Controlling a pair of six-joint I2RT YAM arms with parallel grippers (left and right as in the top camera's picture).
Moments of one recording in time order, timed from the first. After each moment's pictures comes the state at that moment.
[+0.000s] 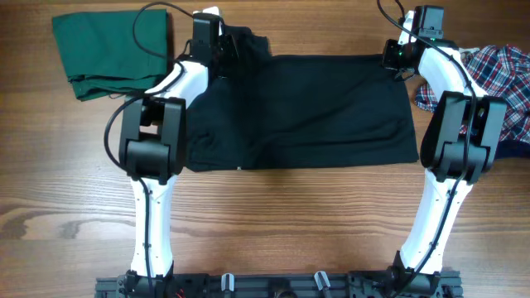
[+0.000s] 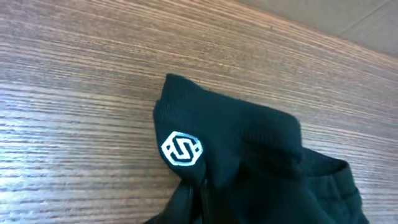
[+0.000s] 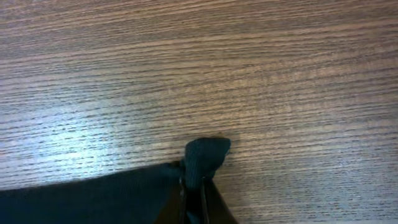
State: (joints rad) left arm -0.20 2.45 1.77 -0.03 0.08 -0.40; right arm -0.13 2.38 1.83 -0.47 -0.09 0.06
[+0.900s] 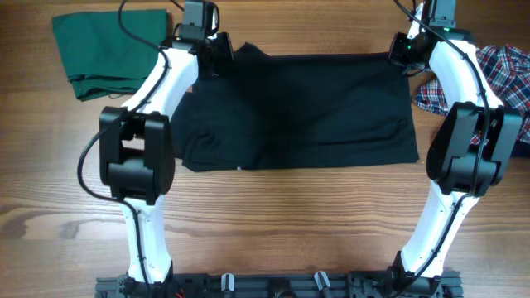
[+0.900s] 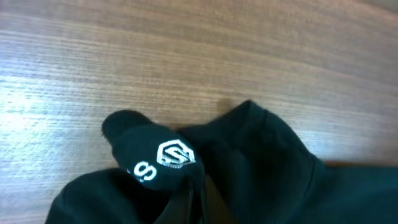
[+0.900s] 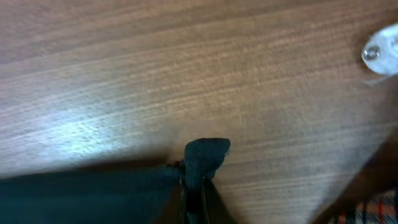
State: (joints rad) left arm -0.20 2.22 1.77 -0.48 0.08 -0.37; right arm -0.13 2.25 1.83 -0.67 -0.05 0.13
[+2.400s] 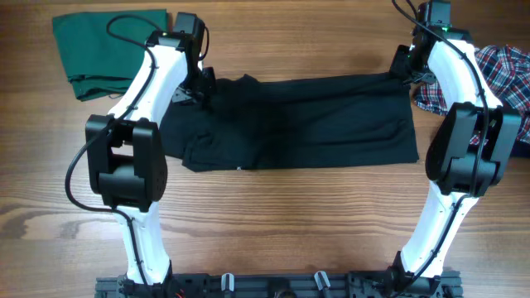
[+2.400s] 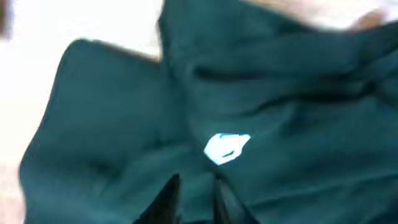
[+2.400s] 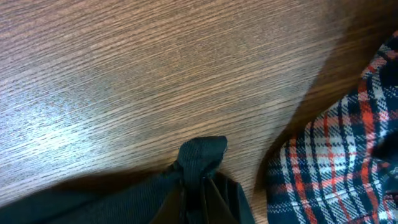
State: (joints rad) left arm -0.17 2.17 1.77 -1.08 0.02 -0.36; right arm -0.12 2.24 1.83 -0.83 0.09 0.22
